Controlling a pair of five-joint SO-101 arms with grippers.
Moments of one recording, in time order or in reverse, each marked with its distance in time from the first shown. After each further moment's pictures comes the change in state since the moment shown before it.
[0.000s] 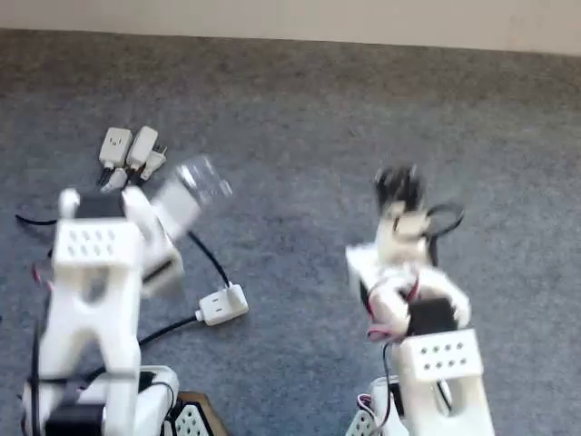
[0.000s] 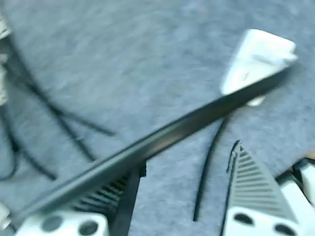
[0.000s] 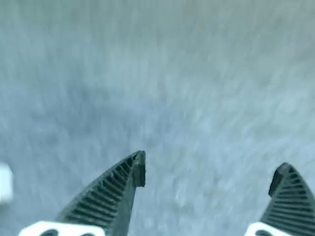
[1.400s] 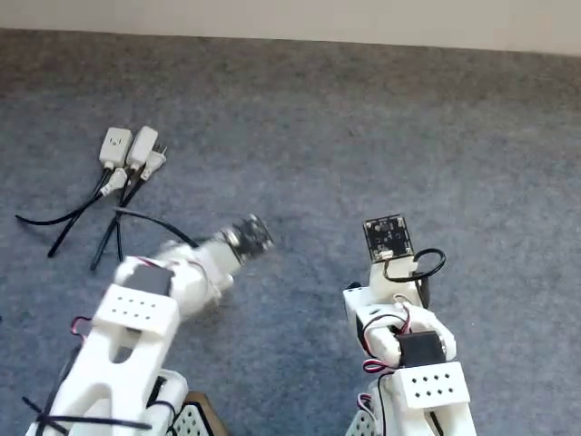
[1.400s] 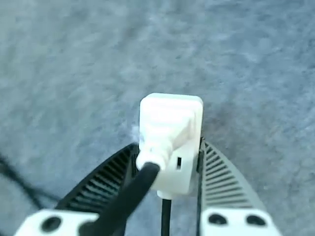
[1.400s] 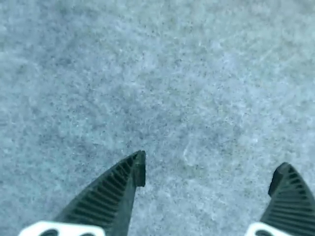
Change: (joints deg) left arm 12.9 -16.1 32.5 -32.0 9.2; right arm 0.2 -14.8 22.4 -3.4 1.4
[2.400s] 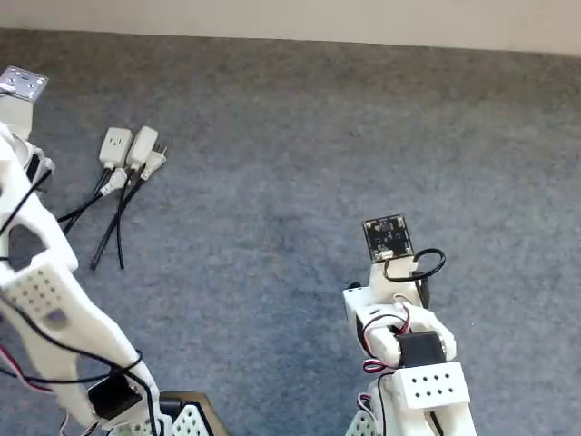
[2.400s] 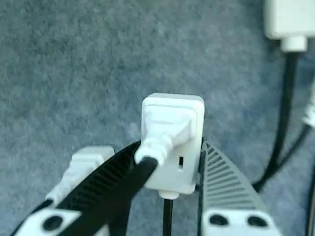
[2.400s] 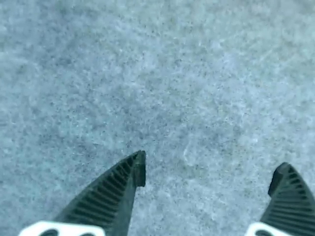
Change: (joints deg) left arm -44.3 90.5 -116.6 26.2 1.0; right arm 0.0 0.0 0.0 0.0 0.0
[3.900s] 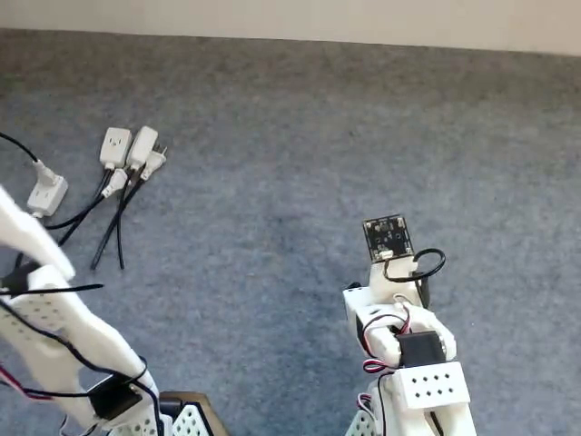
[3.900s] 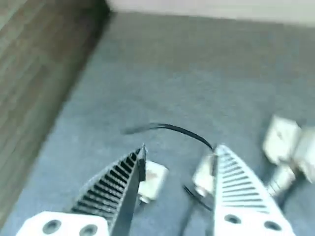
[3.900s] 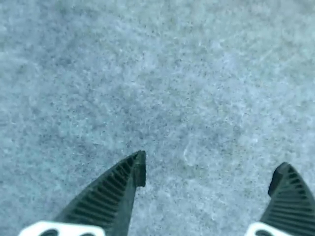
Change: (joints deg) left arm -0.2 -14.1 -35.8 21.0 21.6; right arm 0.0 0.0 0.0 0.0 0.0
